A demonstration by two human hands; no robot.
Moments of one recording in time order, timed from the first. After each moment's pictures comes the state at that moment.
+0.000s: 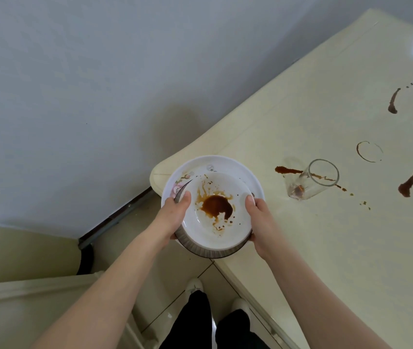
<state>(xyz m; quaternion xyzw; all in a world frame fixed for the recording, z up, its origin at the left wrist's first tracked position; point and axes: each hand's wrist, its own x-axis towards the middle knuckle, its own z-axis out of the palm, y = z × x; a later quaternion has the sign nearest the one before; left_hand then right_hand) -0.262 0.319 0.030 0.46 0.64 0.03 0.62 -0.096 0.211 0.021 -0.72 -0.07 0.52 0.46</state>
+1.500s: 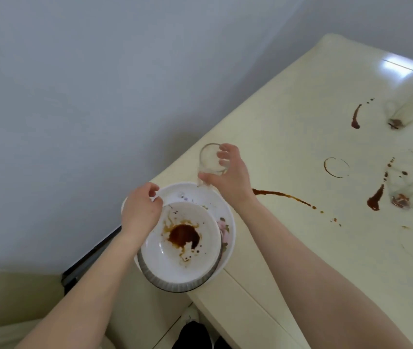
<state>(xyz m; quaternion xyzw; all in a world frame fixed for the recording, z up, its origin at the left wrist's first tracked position) -0.203 0.363 0.052 0.72 0.61 0.13 0.28 -0.009 0.301 0.075 -0.73 -0.37 0.30 0.49</state>
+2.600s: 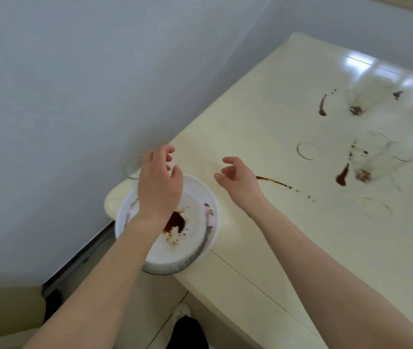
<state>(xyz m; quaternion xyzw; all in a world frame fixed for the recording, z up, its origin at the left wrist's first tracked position) -0.152 0.308 0.106 0.78 0.46 0.31 0.27 -0.001 0.223 0.083 -0.79 -0.34 0.30 0.40</state>
